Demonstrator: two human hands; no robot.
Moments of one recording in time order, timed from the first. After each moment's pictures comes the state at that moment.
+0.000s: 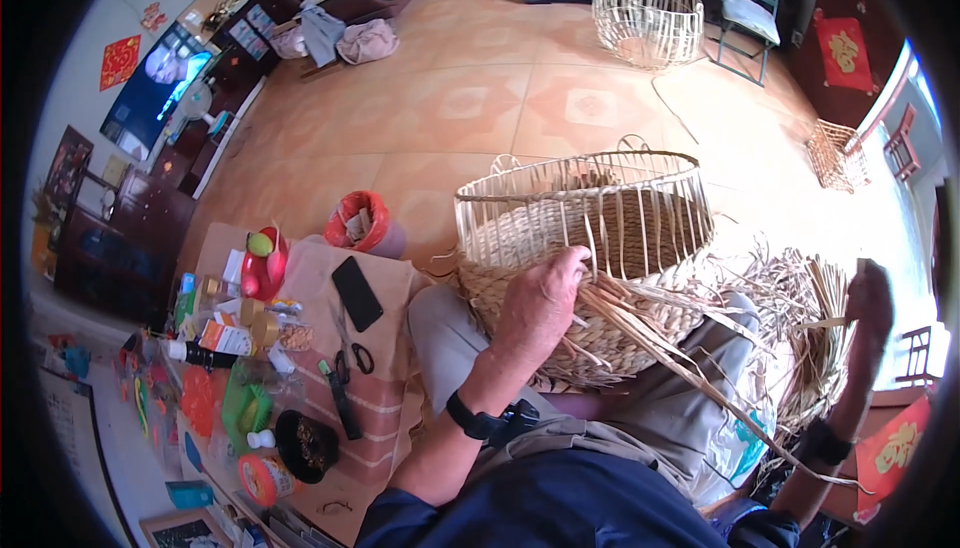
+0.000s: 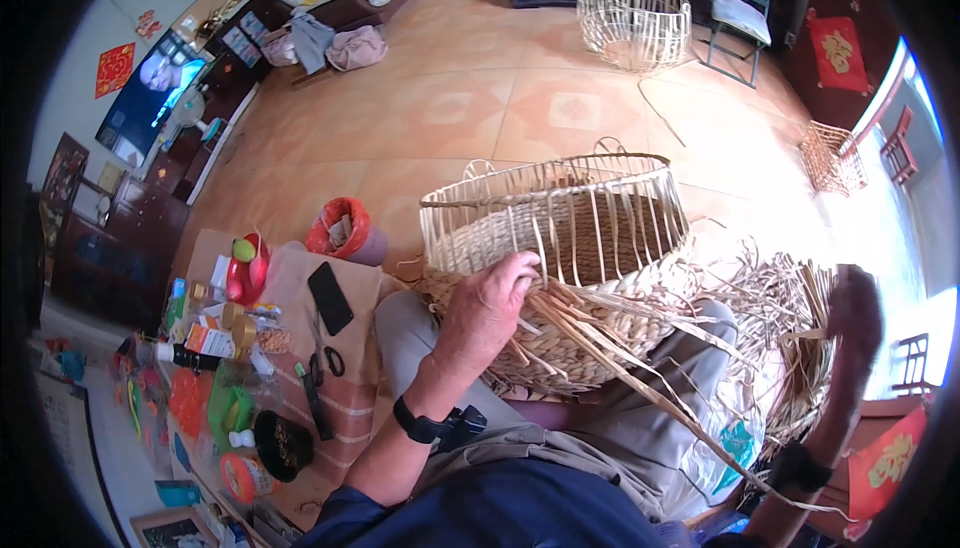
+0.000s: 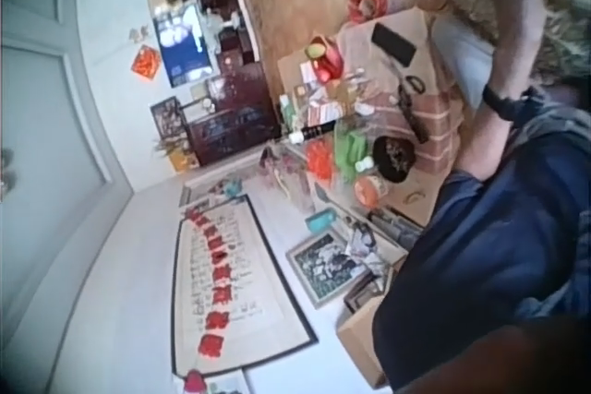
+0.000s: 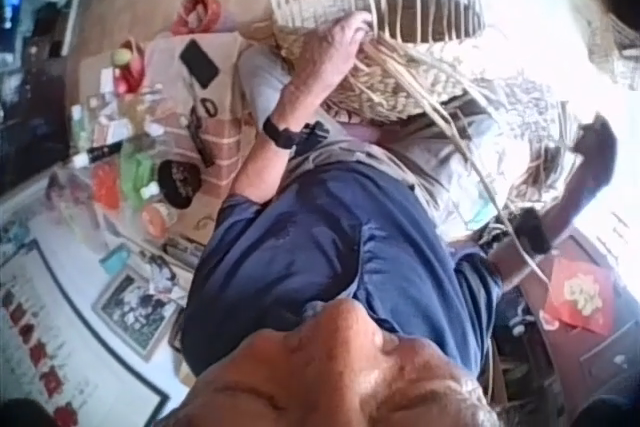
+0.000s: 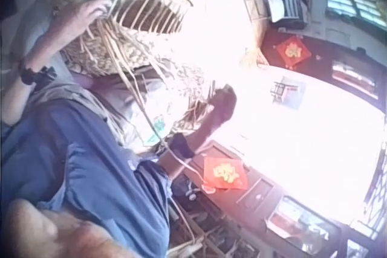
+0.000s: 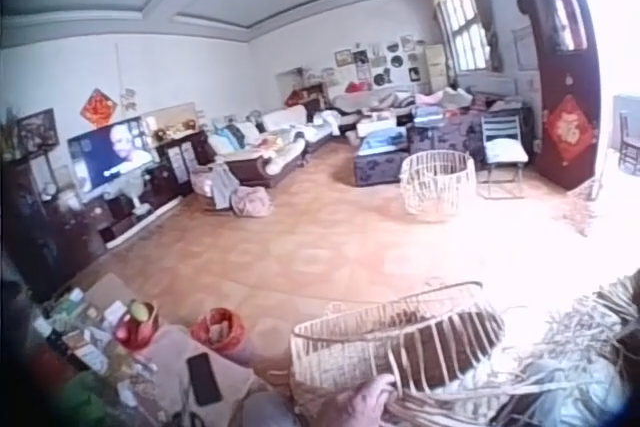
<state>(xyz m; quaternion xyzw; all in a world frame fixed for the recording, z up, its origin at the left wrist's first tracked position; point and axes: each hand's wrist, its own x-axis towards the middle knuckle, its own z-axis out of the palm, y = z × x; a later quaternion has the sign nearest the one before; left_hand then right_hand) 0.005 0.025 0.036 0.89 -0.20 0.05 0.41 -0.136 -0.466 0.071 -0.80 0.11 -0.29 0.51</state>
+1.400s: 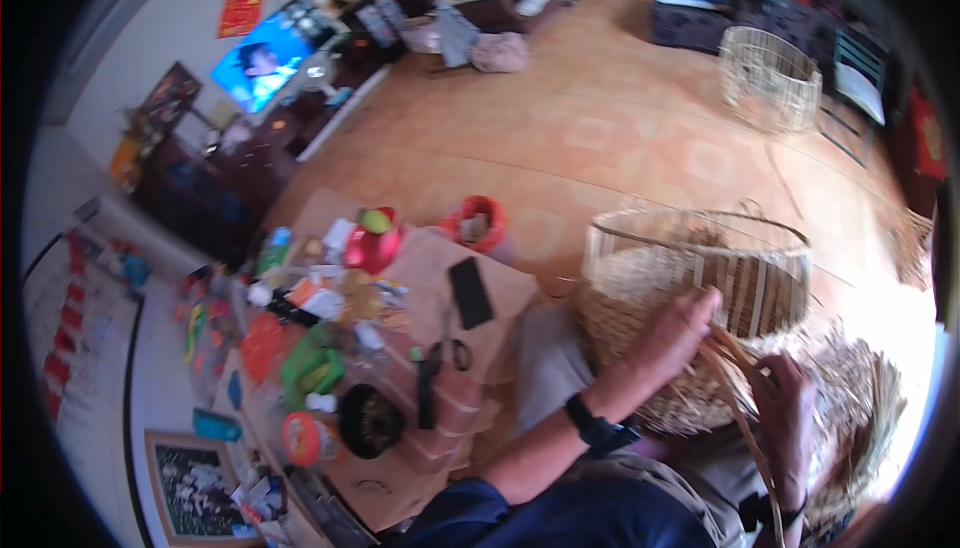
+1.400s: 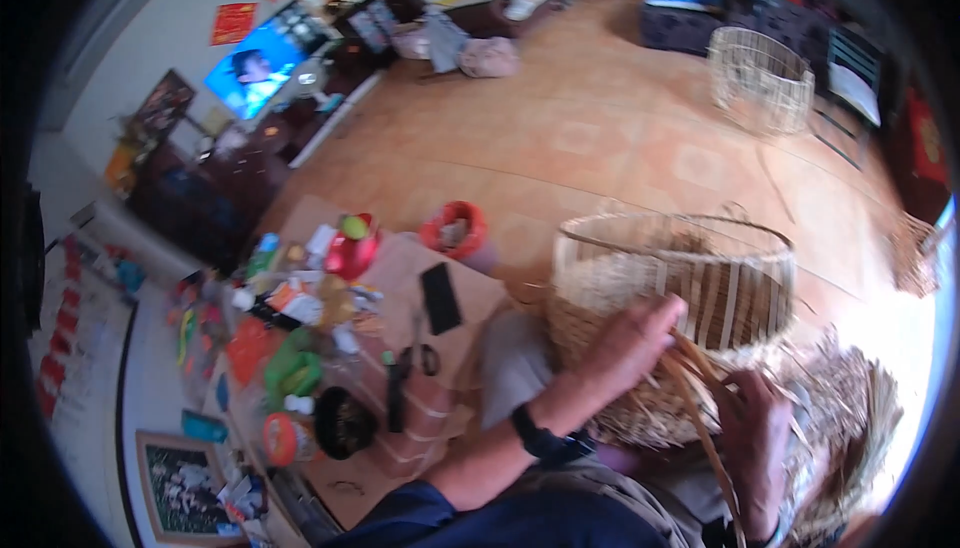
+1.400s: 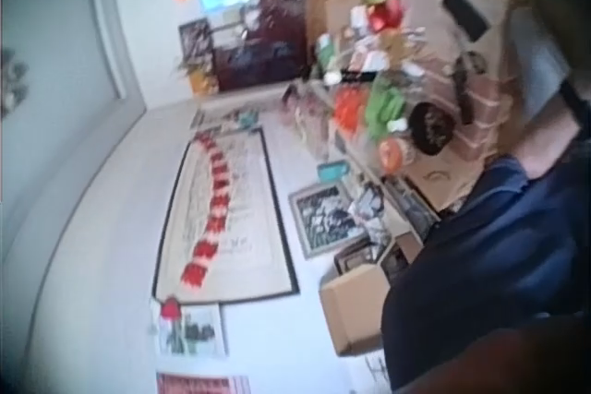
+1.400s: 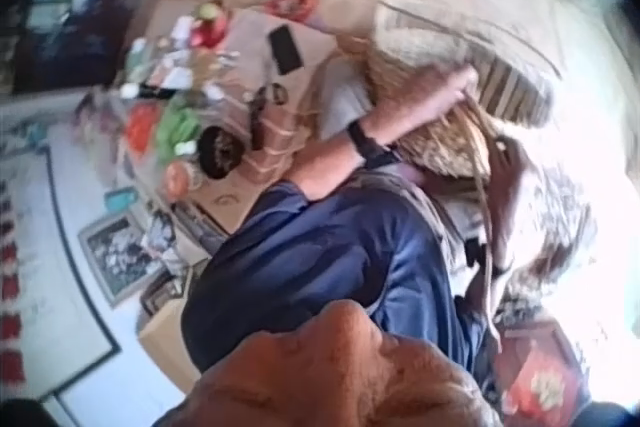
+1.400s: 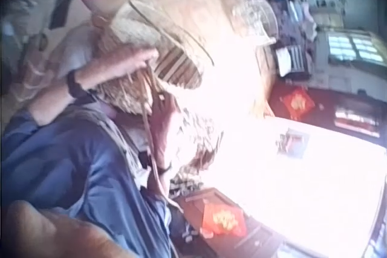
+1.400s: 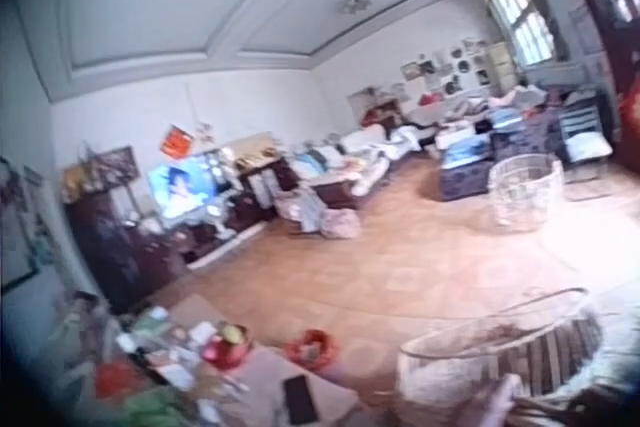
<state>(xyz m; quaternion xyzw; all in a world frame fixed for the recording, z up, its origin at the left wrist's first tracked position) 0.017 0.018 0.026 0.86 -0.27 0.05 0.43 -0.083 -0.187 0.078 -0.92 0.00 -0.10 0.38</state>
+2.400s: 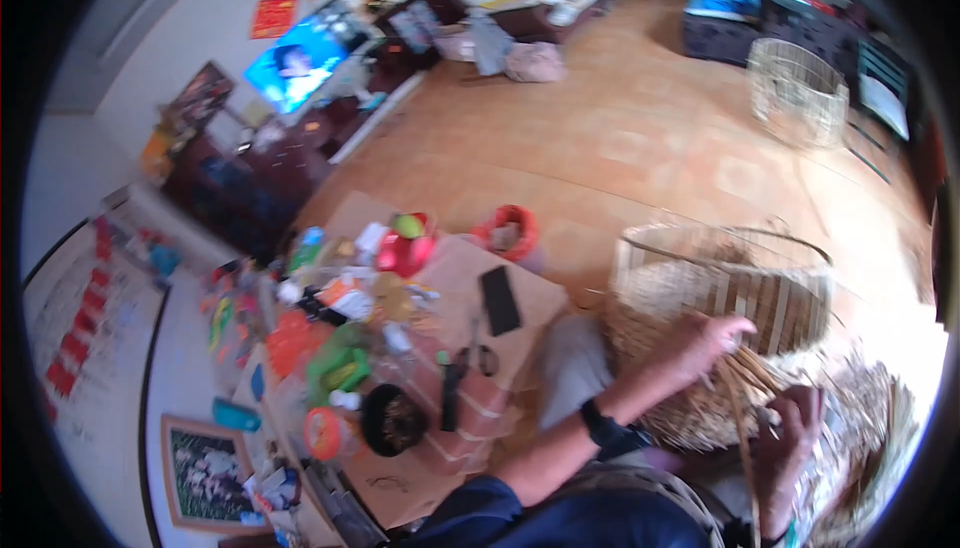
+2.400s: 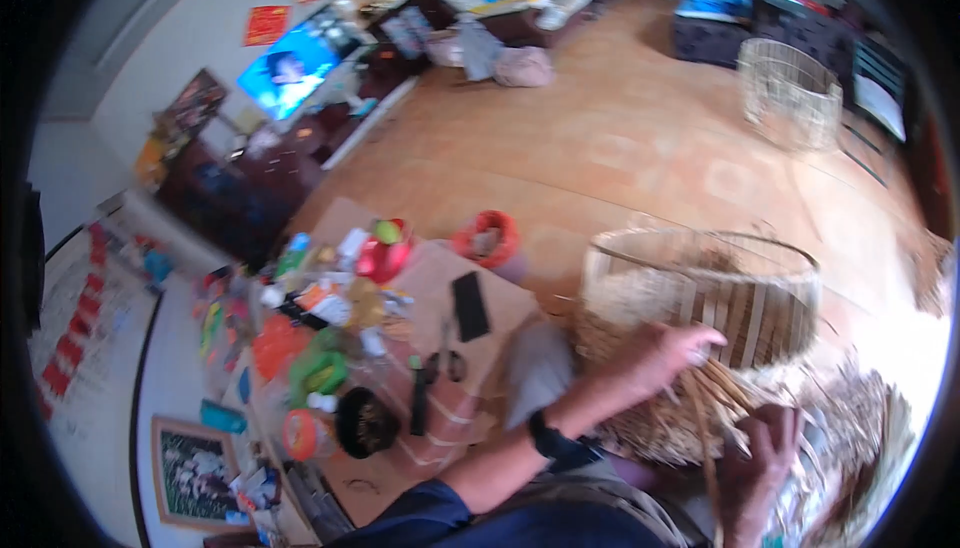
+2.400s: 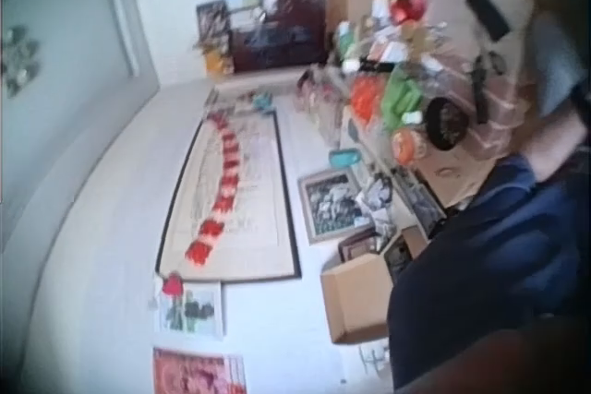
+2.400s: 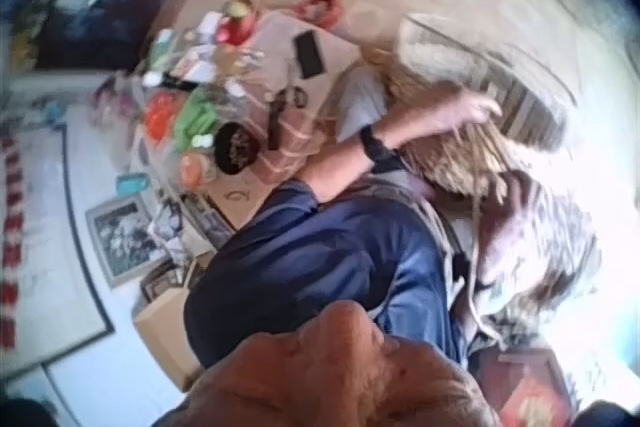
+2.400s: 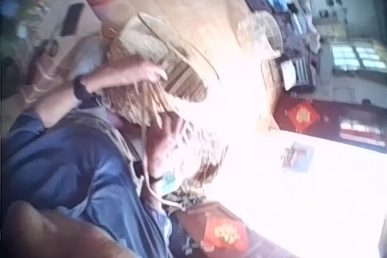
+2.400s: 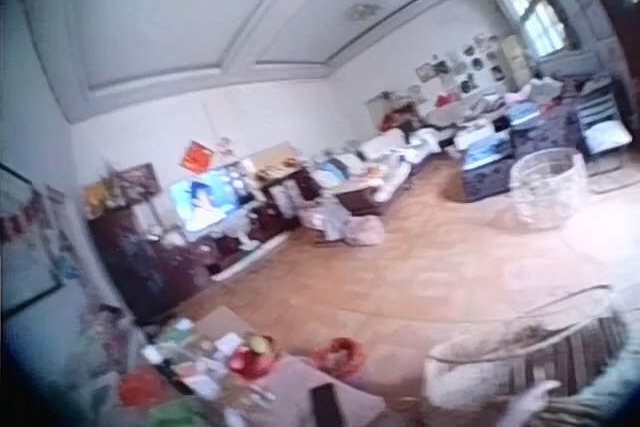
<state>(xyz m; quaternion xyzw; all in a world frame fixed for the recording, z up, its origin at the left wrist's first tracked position) 0.016 0.024 0.035 0.83 -0.28 -0.05 0.48 -0.109 -0.176 0.067 -0.92 -0.07 -0.26 0.27</state>
